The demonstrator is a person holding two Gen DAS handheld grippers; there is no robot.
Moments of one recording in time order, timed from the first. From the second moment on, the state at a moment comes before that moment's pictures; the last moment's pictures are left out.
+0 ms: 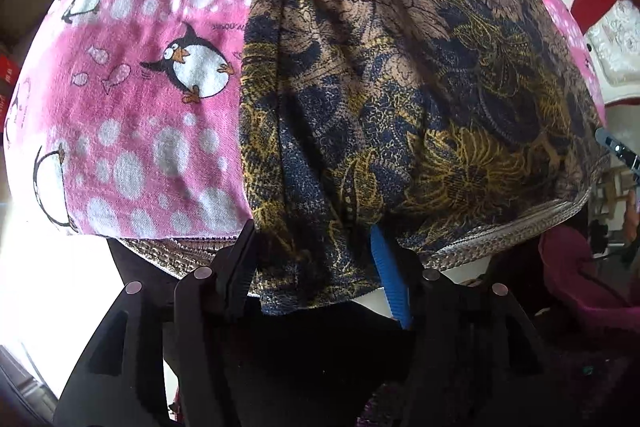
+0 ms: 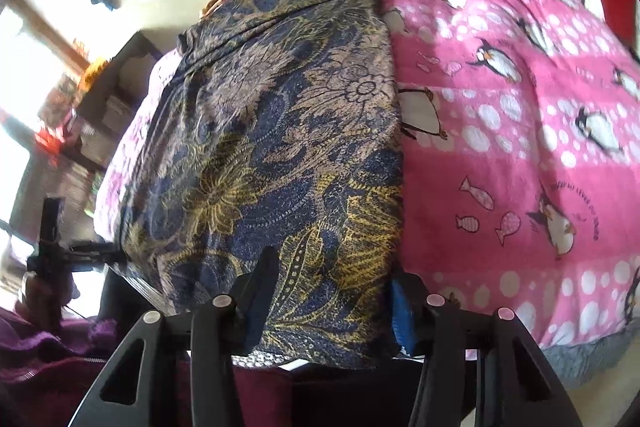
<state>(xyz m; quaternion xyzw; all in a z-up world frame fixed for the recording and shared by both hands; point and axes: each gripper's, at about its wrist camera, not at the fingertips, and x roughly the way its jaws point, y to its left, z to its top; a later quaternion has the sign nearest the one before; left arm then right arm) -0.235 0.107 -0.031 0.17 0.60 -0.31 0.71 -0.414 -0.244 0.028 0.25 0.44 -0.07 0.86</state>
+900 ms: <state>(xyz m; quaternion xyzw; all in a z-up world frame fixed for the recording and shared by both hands) -0.167 0.117 0.084 -0.01 0.48 -0.37 0.79 -0.406 -0.275 0.108 0.31 0.31 -0.03 0.90</state>
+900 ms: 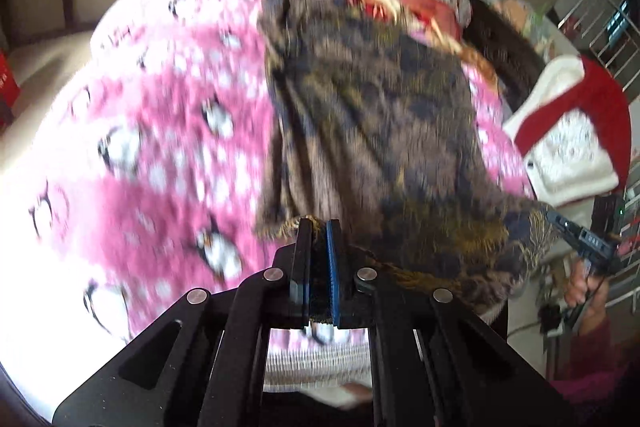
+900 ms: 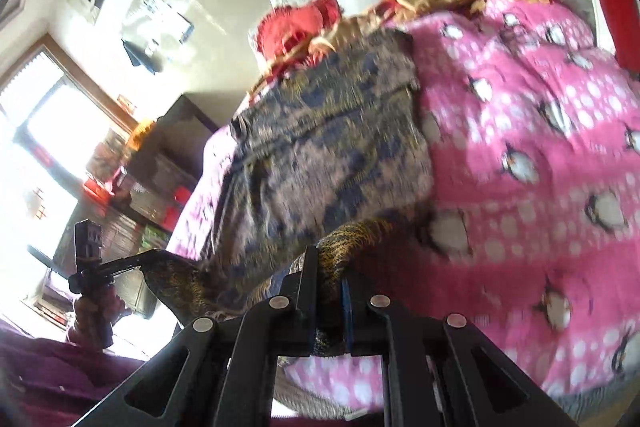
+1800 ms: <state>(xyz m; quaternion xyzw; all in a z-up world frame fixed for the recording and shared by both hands) -0.183 0.097 -0.001 0.05 0.63 -0.35 0.69 -0.344 -0.321 0.123 0.31 0.29 -0.05 0.90</state>
